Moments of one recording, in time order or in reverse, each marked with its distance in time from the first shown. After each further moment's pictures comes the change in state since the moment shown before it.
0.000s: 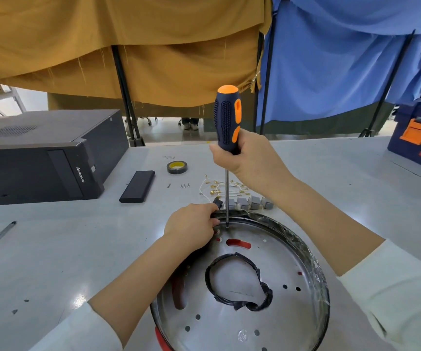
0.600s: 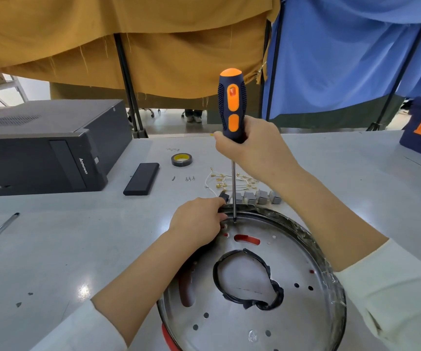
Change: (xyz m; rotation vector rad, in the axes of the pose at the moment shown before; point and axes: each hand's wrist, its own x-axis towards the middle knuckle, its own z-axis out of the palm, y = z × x) left_hand -0.001 -0.002 -0.001 -0.028 -0.006 0.017; right_hand 0.009 -0.001 0.009 -0.062 0.082 0.029
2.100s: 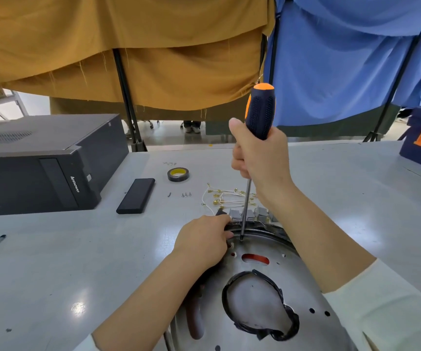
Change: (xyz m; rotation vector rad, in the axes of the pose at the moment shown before) left_hand 0.011 0.015 0.003 -0.012 -0.013 0.020; right_hand 0.015 0.005 0.000 0.786 0.155 0.262
